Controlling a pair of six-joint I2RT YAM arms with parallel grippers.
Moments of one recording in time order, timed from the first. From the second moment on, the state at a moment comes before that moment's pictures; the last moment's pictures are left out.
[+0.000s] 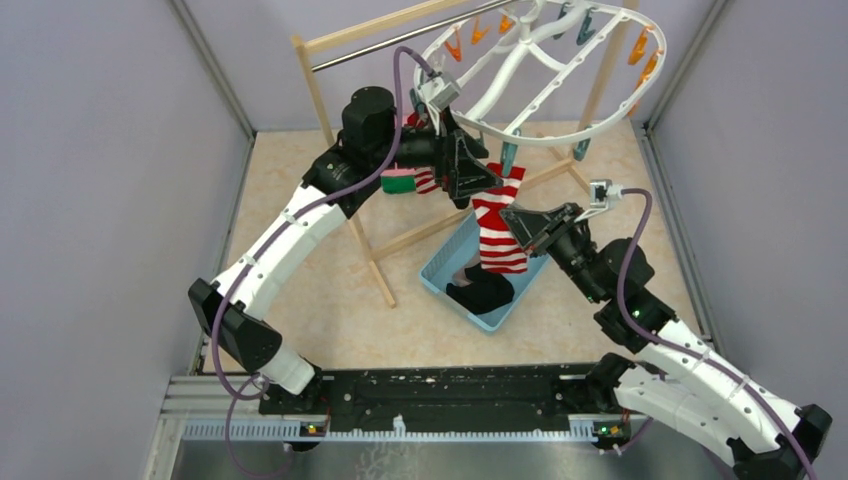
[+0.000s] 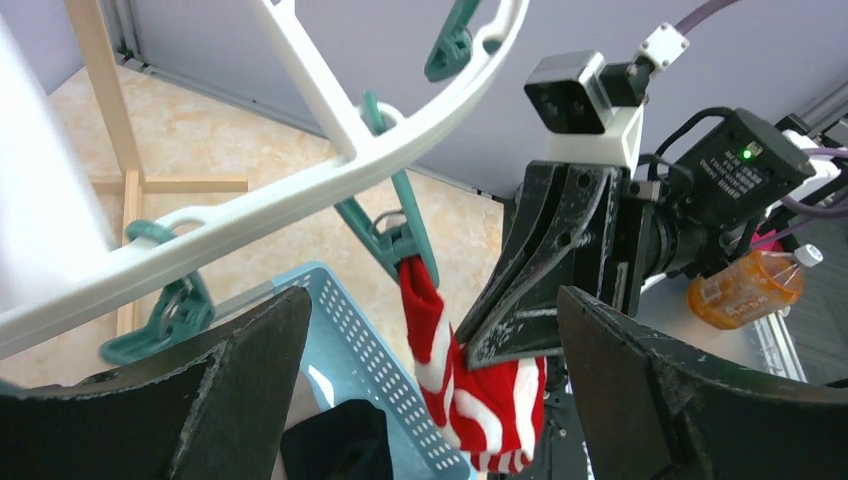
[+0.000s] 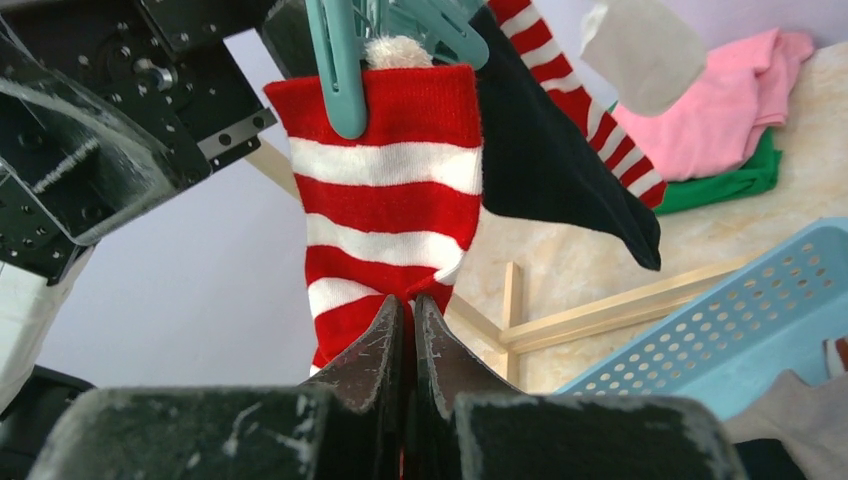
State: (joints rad) left arm -0.64 1.56 1.73 -0.24 0.80 -0.27; right arm 0.73 0.67 0.66 0.19 0.13 0.73
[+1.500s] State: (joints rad) left arm -0.64 1.56 1.74 -0.24 0.52 -0.37; right arm 0.73 0.79 0.59 0.25 0.07 0.69
